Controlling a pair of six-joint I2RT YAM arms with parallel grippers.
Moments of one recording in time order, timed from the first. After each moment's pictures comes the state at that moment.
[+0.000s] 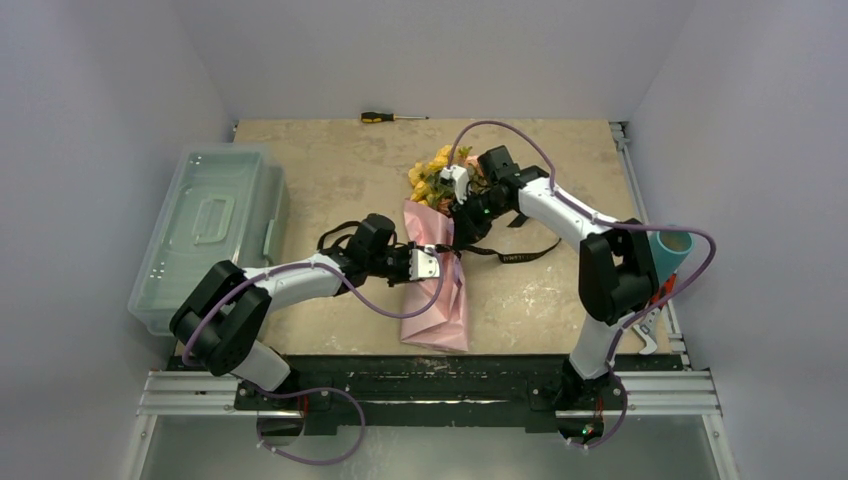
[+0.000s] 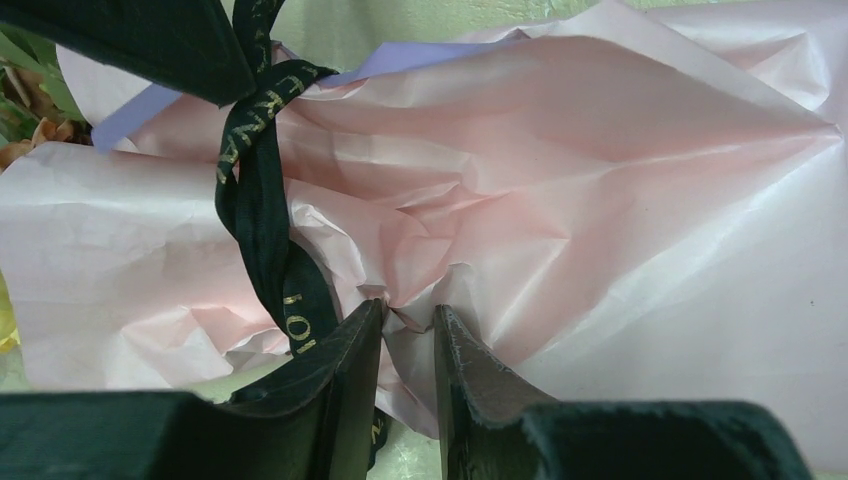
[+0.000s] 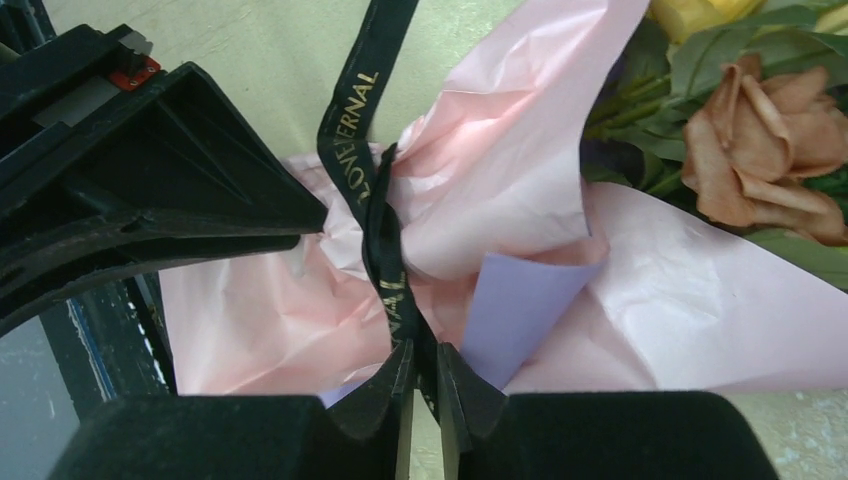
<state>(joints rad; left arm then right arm) -0.68 1.52 0.74 0.08 0.50 0.80 0.44 1.81 1.39 -0.72 -0.62 -0.37</state>
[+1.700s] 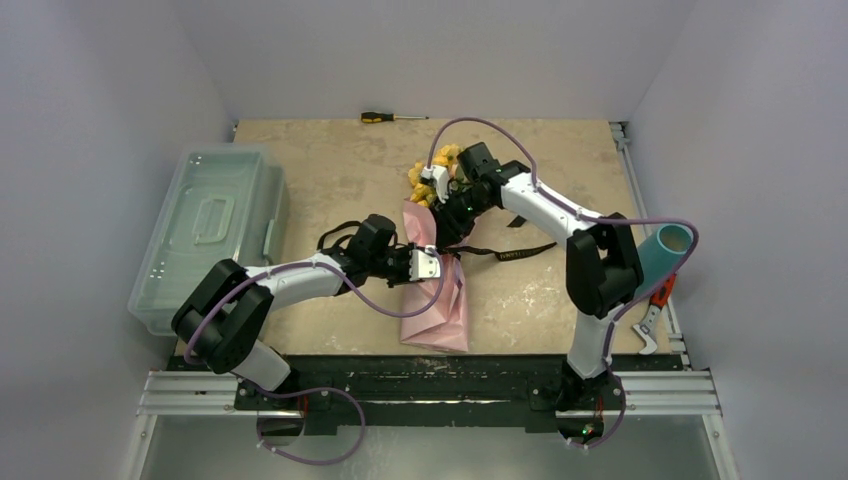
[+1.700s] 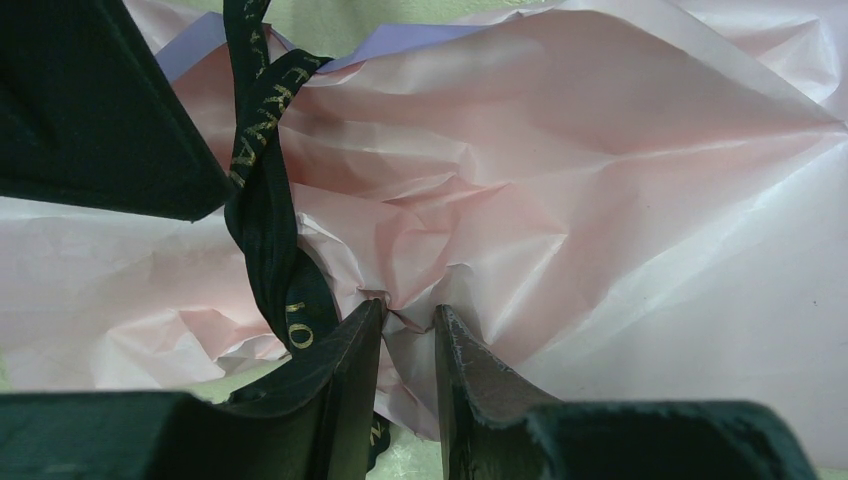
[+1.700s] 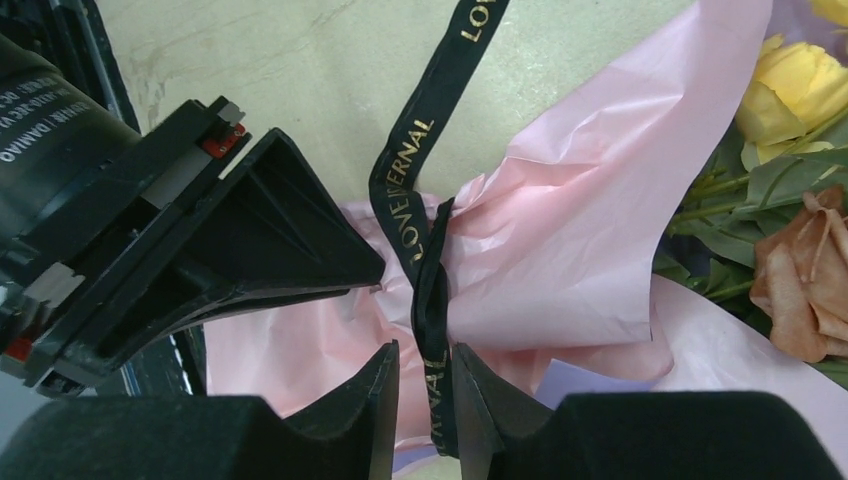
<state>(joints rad) -0.68 1.53 0.74 0.07 0.49 0.80 0.51 1.88 1.51 -0.76 -0.65 -0.36</state>
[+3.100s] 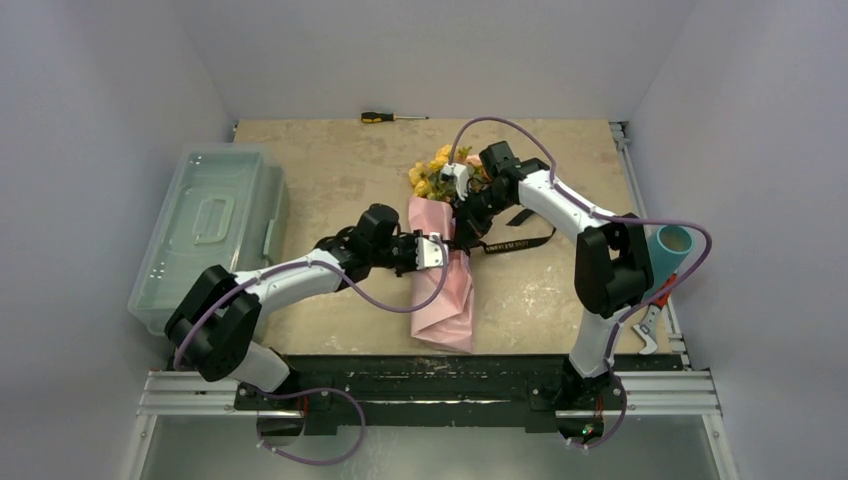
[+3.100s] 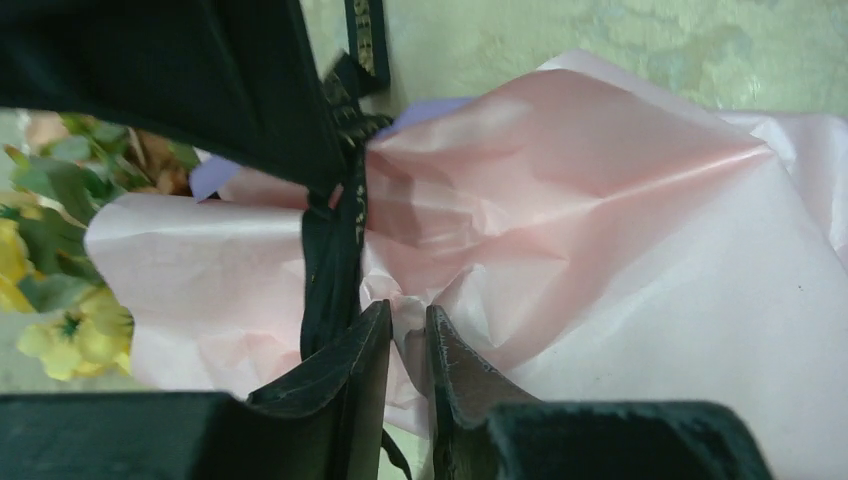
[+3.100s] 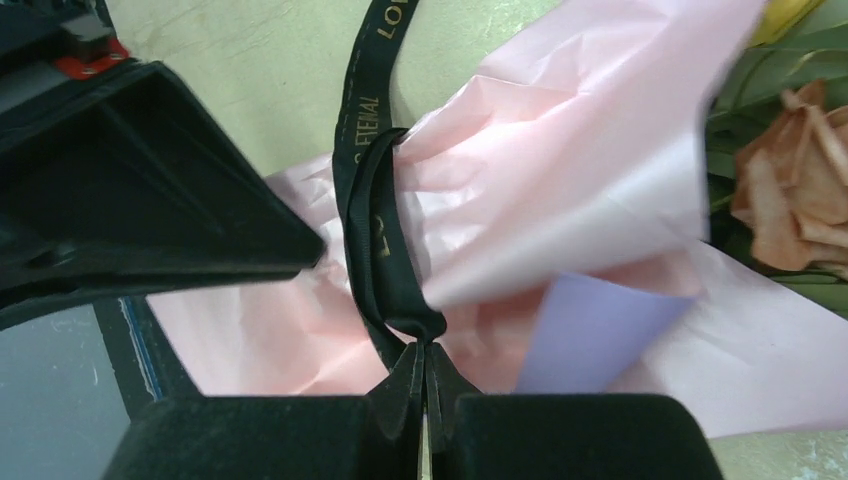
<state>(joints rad) -0.69 1.49 0.79 0.07 0.48 0.74 0.41 1.86 1.47 -0.83 -0.71 -0.43</state>
